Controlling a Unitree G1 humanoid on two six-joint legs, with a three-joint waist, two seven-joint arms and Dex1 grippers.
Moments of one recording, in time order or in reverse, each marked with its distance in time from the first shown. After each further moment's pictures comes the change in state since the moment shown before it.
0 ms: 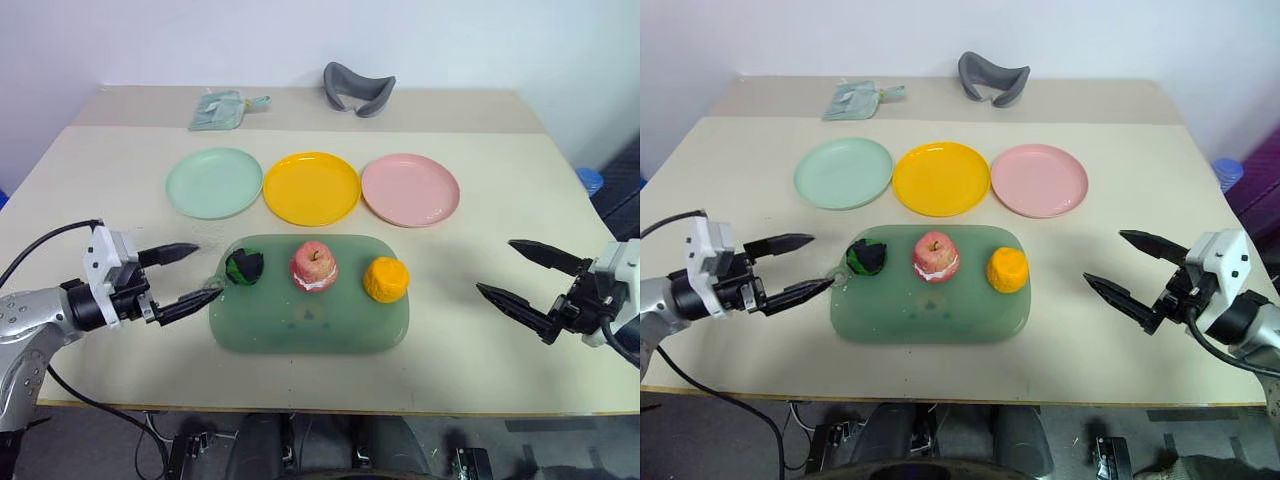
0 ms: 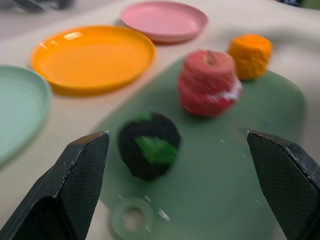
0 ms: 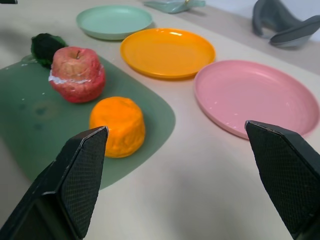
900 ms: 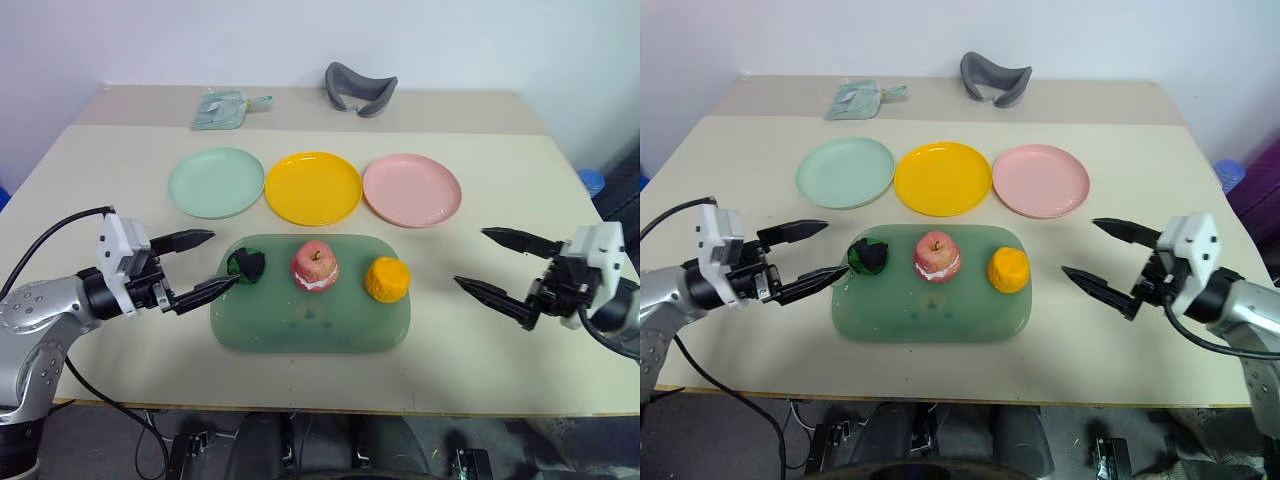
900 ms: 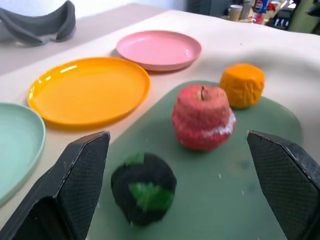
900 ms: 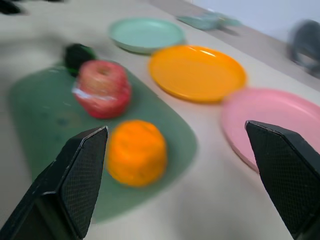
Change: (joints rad) left arm -0.156 -0.083 -0.052 -0.066 0.029 0.063 0.136; right arm -0.226 0.005 0.186 0.030 -0.045 -0.014 0.081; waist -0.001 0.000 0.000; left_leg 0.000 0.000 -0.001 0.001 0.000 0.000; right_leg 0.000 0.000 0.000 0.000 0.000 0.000
